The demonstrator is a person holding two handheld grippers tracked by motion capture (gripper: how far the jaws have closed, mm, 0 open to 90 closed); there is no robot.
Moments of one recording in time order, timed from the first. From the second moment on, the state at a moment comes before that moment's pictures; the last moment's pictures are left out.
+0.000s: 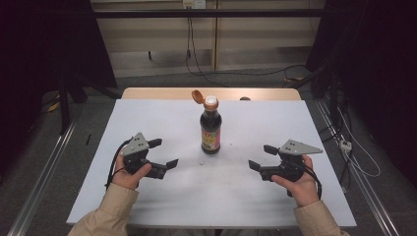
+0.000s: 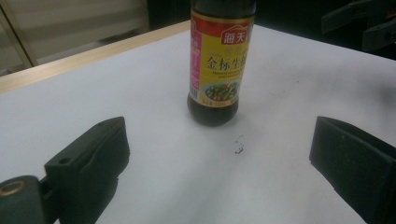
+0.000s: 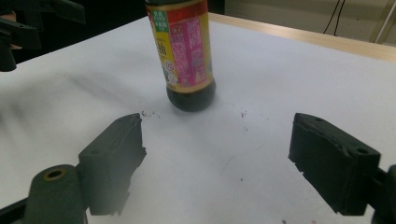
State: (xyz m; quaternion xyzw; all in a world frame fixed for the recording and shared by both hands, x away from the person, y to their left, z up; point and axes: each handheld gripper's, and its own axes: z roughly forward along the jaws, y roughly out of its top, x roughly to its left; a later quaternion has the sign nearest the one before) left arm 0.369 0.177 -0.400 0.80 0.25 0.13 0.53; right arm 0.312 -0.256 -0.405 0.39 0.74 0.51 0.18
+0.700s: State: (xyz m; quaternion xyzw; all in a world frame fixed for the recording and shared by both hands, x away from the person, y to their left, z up) left arm 0.359 0.198 -0.409 0.80 0.26 0.14 0.53; right arm 0.296 -0.272 -0.427 0.40 0.74 0.50 0.19
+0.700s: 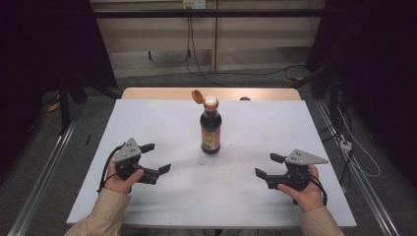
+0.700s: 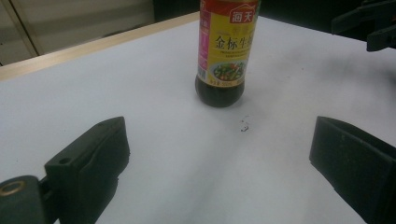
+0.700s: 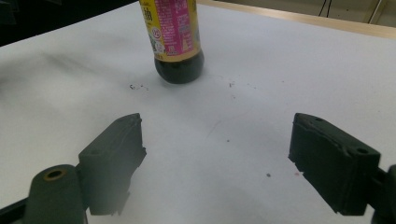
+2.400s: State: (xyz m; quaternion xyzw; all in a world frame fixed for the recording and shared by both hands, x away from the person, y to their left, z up) left arm 0.349 0.241 -0.426 0.79 0.29 0.14 0.51; right arm 0.279 -0.297 -0.441 0.42 0.74 0.49 0.20
